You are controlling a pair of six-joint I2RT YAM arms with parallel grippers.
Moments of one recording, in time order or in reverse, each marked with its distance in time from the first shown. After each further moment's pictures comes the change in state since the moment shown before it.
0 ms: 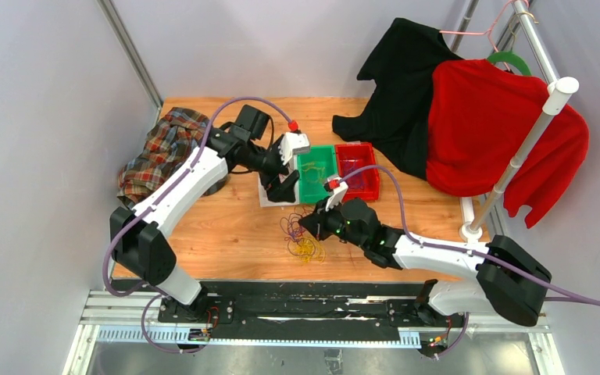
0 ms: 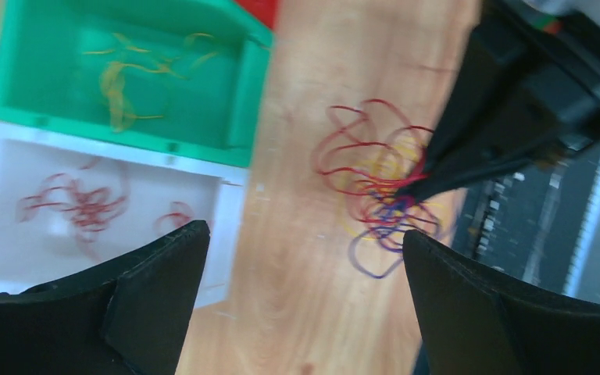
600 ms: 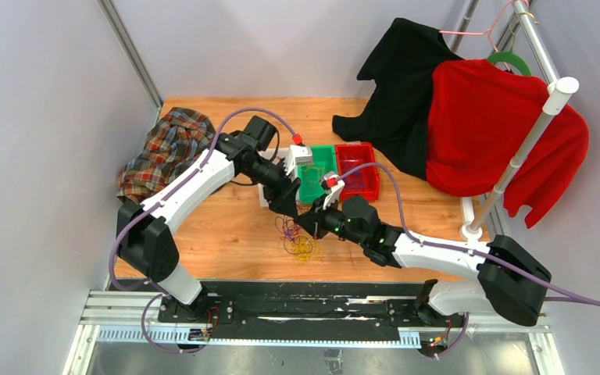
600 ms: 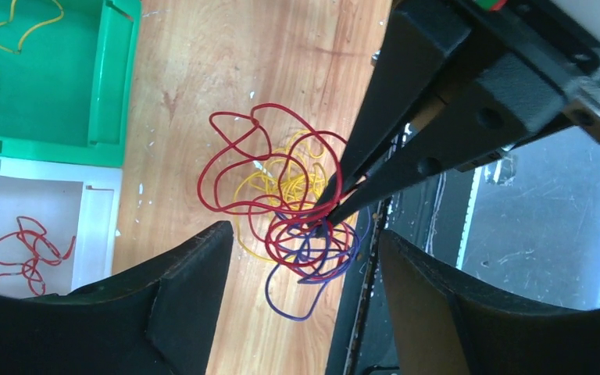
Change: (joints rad) left arm -0.031 0.019 -0.059 -0.126 0.222 -0.053; right arm 0.000 0.005 0.041 0.033 -0.087 -0.027
